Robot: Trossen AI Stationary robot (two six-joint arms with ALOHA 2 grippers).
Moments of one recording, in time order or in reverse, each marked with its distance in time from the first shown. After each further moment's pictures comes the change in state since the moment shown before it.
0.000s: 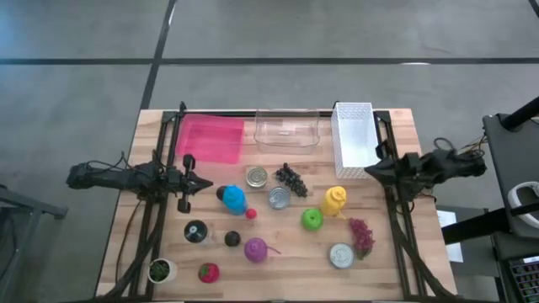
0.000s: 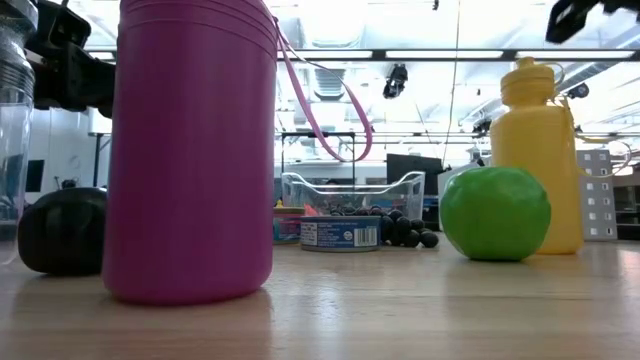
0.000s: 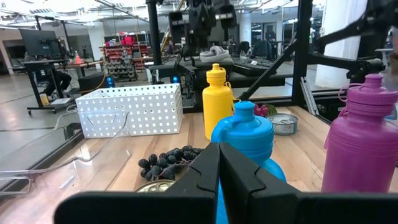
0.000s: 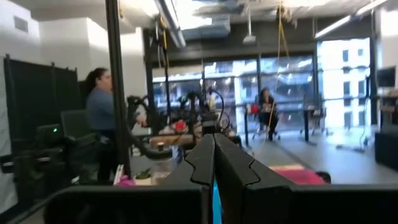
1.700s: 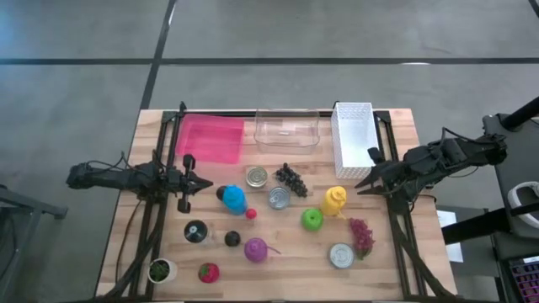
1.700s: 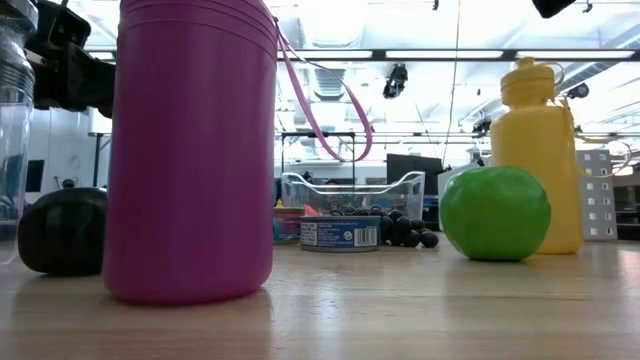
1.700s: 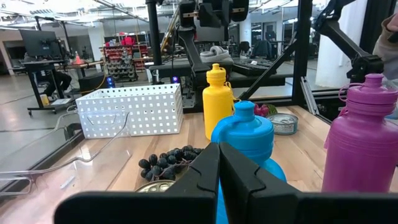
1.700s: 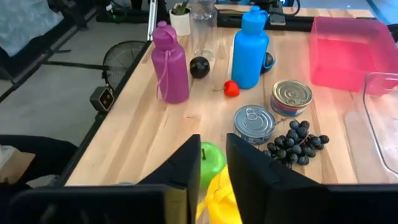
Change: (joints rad) left arm 0.000 0.000 0.000 0.000 0.000 0.003; right arm 0.000 0.578 0.584 -0.804 -0.219 0.101
